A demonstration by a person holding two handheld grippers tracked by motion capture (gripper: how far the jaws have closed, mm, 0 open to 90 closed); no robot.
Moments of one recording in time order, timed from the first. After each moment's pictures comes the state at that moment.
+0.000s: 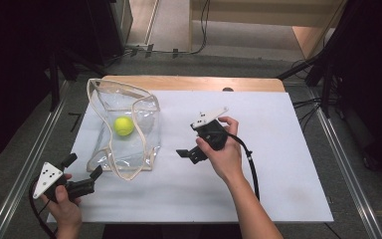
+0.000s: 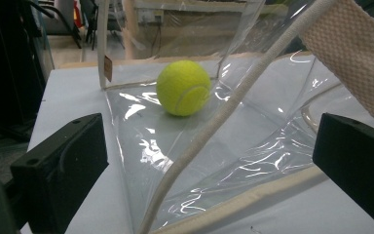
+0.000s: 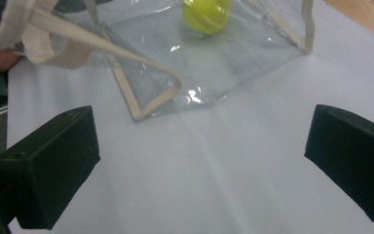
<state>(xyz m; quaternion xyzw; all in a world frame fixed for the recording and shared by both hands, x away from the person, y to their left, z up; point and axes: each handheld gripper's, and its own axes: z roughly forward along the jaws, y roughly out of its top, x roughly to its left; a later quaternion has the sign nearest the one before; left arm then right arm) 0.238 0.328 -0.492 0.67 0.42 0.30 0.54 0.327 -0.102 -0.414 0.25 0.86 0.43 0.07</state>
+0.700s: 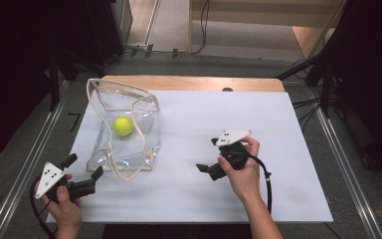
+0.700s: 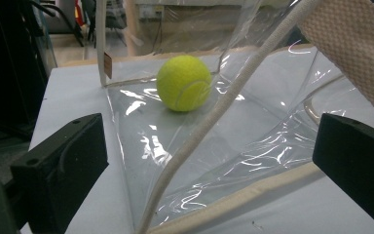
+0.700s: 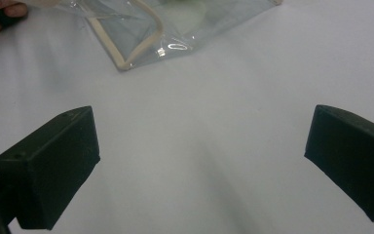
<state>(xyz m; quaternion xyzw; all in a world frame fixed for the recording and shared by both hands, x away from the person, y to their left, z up) 0.237 0.325 -0.493 0.67 0.41 0.31 0.53 0.287 -0.153 -0.450 0.29 0.85 0.44 0.09</state>
